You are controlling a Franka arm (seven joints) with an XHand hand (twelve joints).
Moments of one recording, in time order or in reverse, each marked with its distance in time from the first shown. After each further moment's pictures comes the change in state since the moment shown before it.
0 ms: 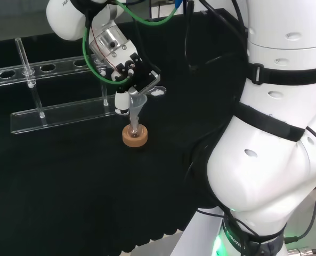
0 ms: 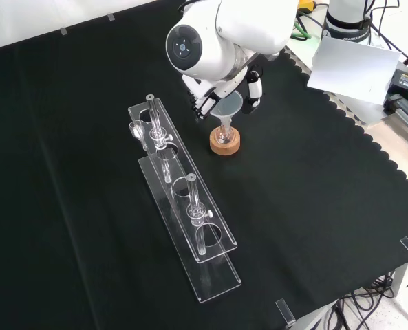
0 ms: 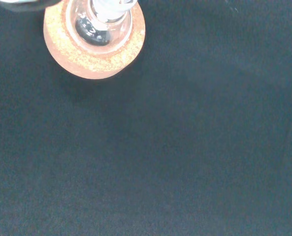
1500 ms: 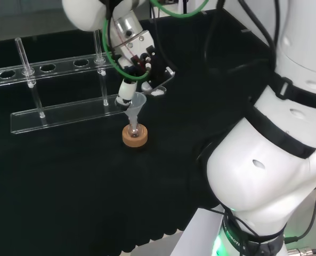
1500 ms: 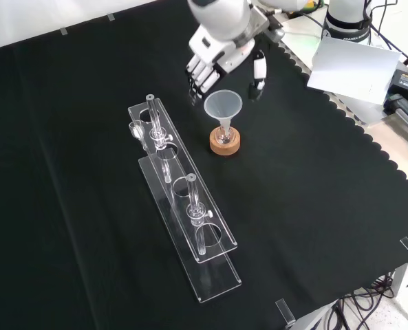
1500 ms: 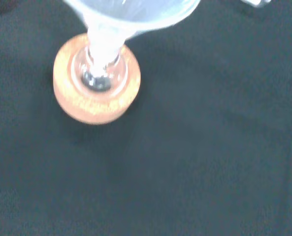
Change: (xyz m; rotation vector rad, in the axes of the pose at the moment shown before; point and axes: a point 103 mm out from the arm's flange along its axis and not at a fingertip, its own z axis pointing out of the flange) arm -0.030 -0.035 -0.005 -0.249 0.104 -0.034
